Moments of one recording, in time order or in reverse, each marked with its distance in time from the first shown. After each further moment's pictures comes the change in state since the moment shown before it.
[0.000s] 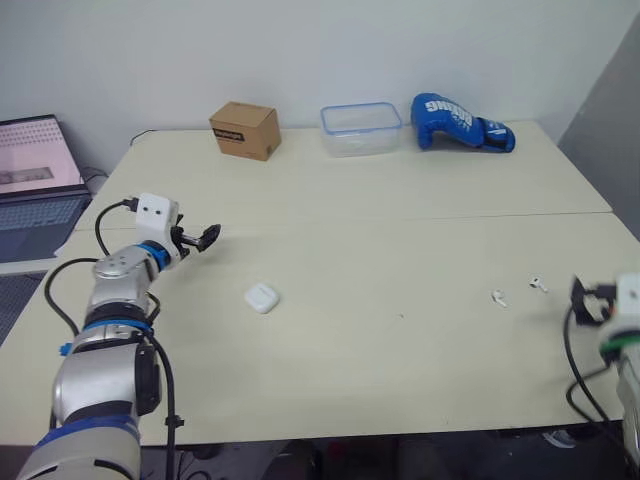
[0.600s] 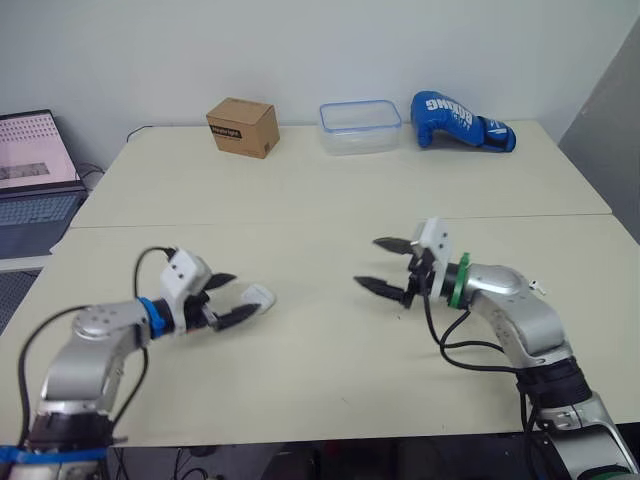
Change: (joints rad) left arm 0.752 0.002 -0.073 -1.257 -0.220 0.619 -0.127; right arm -0.414 0.128 0.616 0.014 0.264 0.167 0.676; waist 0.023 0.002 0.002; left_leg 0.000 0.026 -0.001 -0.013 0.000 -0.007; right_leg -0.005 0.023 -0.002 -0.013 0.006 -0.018
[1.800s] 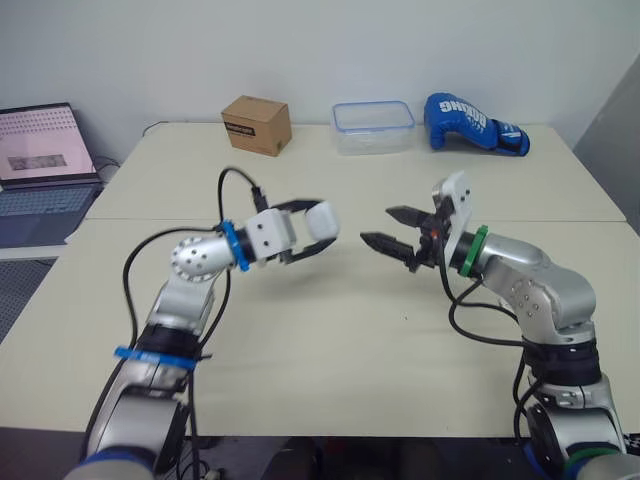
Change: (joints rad) left arm -0.643 -0.219 -0.280 0.607 0.293 -1.162 0.013; right arm -0.154 0.062 -0.291 -0.094 0.237 0.468 -0.273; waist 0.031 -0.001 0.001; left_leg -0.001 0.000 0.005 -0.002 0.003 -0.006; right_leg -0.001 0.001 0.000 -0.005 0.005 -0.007
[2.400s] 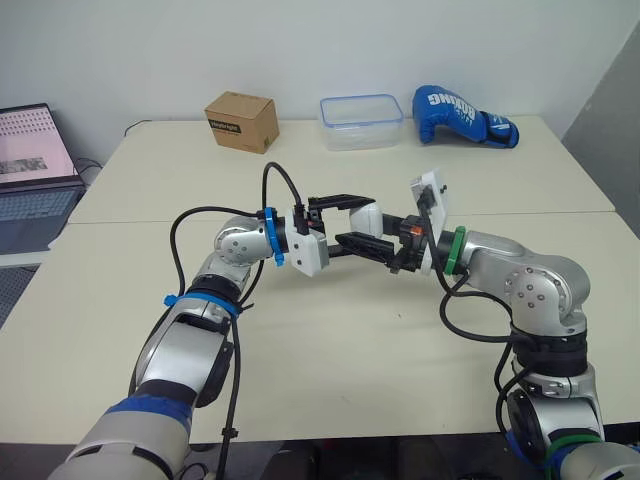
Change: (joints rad) left arm -0.264 -0.102 -0.081 0.588 0.101 -0.636 0.046; right arm -0.036 0.060 0.006 -0.044 0.168 0.199 -0.105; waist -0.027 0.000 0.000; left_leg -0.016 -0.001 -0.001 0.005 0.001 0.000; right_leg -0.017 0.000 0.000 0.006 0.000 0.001
